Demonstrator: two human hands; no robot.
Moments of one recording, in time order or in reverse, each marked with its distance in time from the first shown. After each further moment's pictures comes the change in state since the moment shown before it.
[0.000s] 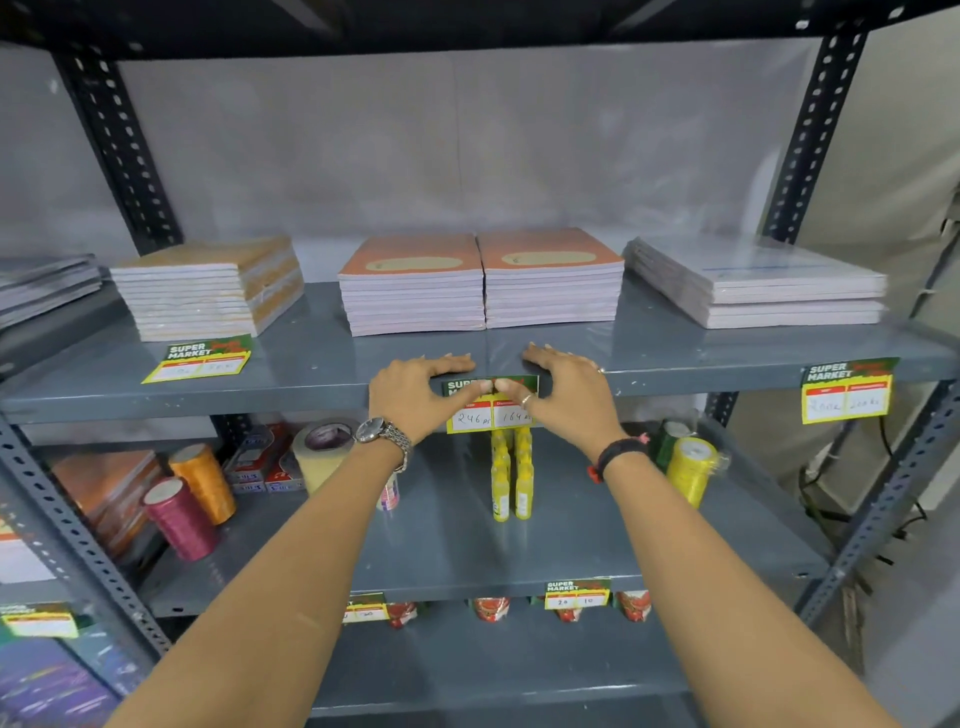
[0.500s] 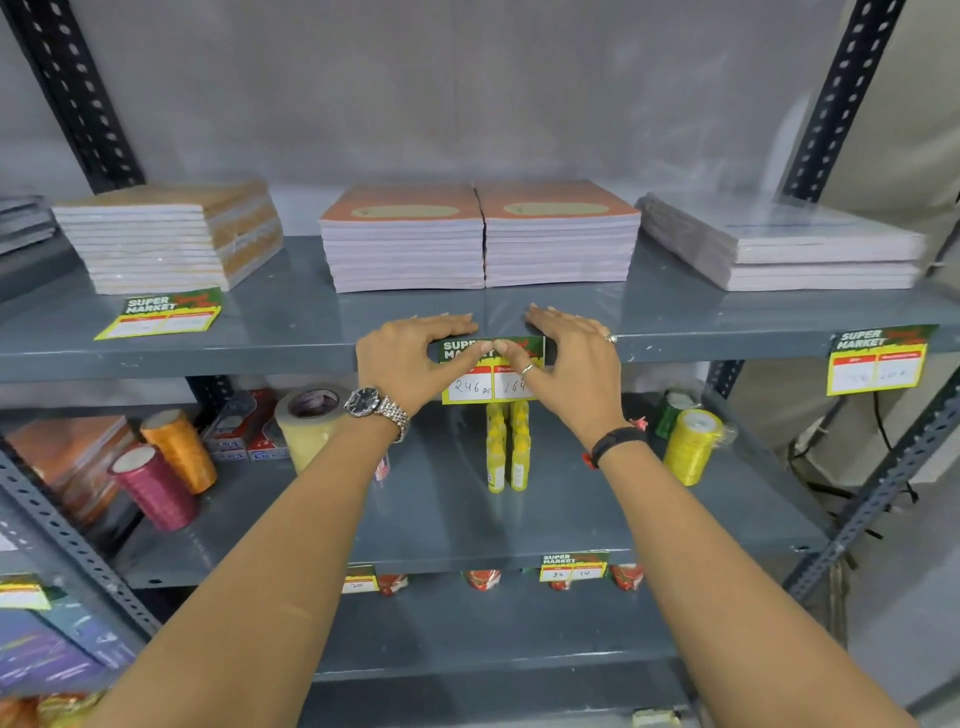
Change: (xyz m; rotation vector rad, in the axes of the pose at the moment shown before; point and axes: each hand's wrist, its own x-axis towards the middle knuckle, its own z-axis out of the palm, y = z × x) left_hand 0.000 -0.006 0.015 -0.005 0.180 0.114; right_hand 0.000 0.005 0.024 -0.021 0.250 -0.037
